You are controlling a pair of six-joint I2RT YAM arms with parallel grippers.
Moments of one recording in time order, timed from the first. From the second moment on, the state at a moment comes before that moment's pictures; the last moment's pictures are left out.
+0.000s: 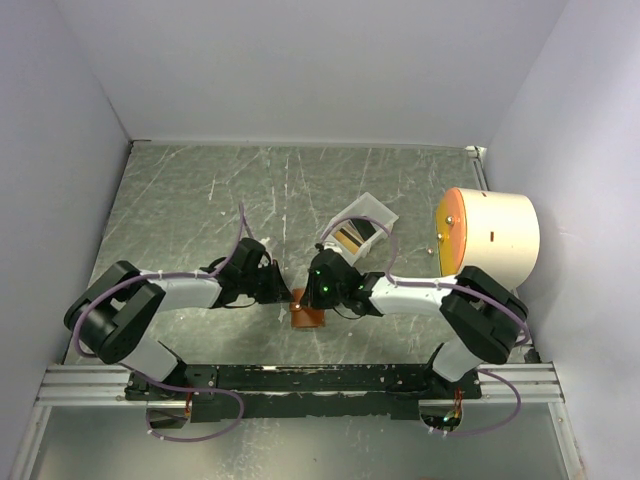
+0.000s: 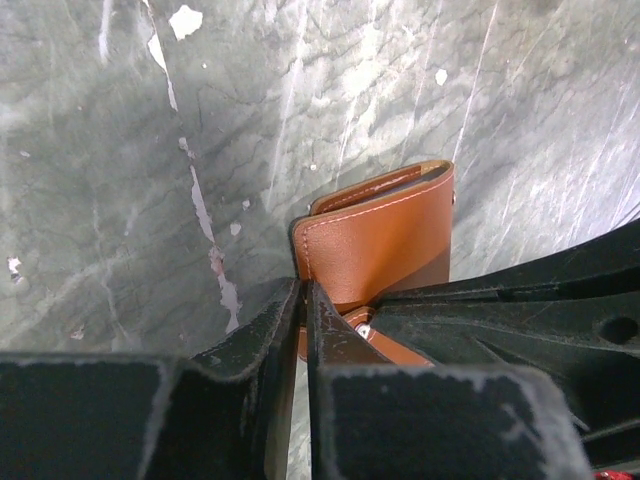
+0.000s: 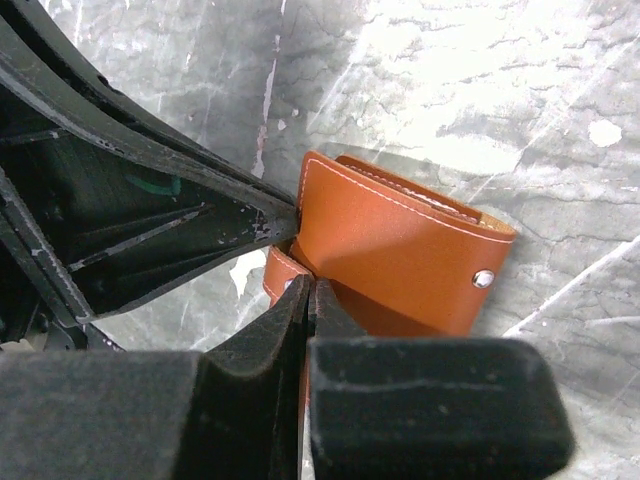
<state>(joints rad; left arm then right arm) -0.66 1.53 0.54 0.18 0.30 -0.77 0.94 1.56 0.70 0.05 0.00 0.82</state>
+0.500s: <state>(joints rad) -0.66 1.46 0.54 0.08 0.28 -0.75 0.94 1.52 0.68 0.05 0.01 0.82</state>
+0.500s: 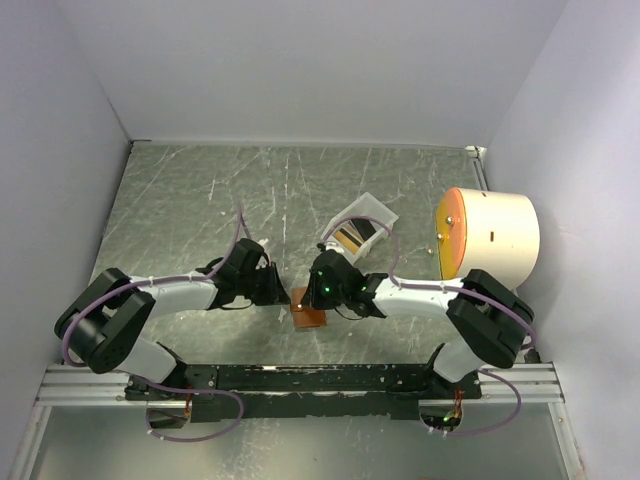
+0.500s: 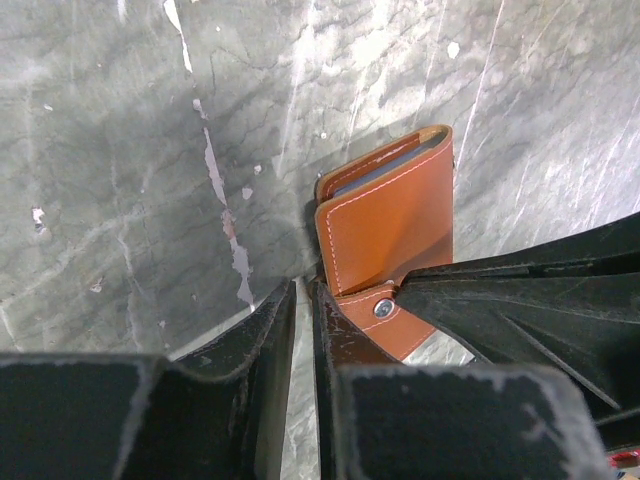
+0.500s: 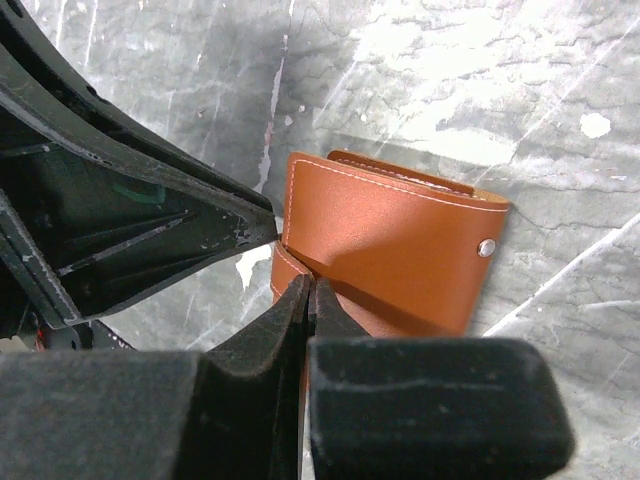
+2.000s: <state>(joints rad) -0.66 1.54 0.61 0.12 0.32 -0.68 0.94 1.48 0.65 0.02 0.07 0.81</state>
